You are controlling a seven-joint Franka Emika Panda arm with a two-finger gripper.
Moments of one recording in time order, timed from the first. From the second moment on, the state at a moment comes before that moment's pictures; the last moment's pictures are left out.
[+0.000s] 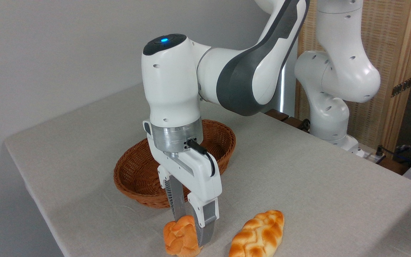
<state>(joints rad) -0.06 0.07 0.17 -2.02 0.07 2.21 0.92</state>
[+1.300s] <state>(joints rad) -0.06 0.10 0.16 -2.03 0.07 2.28 1.04</state>
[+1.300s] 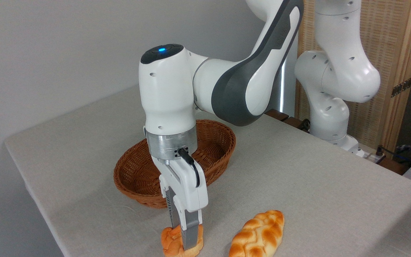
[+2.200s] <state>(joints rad) -0.06 0.02 0.17 -1.98 -0.04 2.29 1.02</state>
